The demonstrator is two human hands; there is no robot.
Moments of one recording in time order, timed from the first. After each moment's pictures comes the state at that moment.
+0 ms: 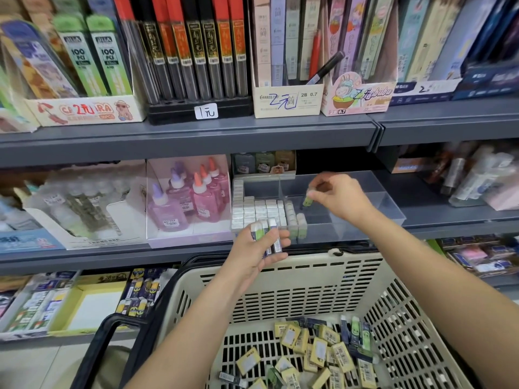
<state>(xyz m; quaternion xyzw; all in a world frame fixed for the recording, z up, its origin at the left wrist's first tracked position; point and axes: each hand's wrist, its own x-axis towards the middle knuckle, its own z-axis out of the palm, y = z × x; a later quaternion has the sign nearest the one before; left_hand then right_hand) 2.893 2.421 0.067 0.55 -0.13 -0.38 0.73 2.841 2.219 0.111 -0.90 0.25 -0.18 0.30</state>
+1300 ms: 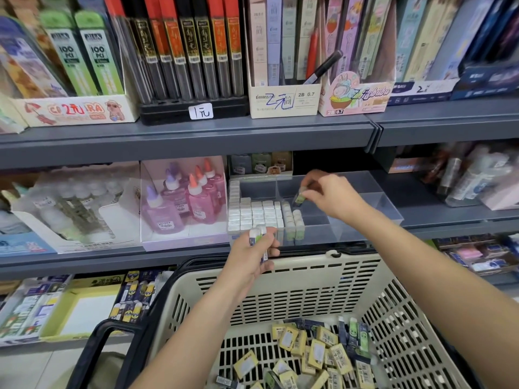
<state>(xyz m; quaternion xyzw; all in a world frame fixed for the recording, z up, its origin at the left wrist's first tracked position) 2.886 2.422 0.070 0.60 -0.10 -0.36 0.70 2.850 2.218 0.112 -0.94 0.19 -0.14 0.25</state>
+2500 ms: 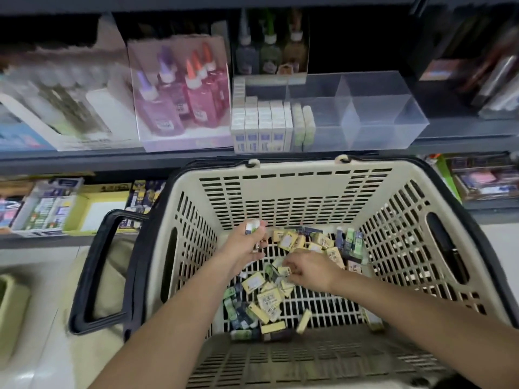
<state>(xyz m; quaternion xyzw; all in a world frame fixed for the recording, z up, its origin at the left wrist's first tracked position) 2.827 2.492 -0.046 0.67 0.03 -0.47 0.58 2.709 2.354 -0.089 -0.94 0.06 0.23 0.23</state>
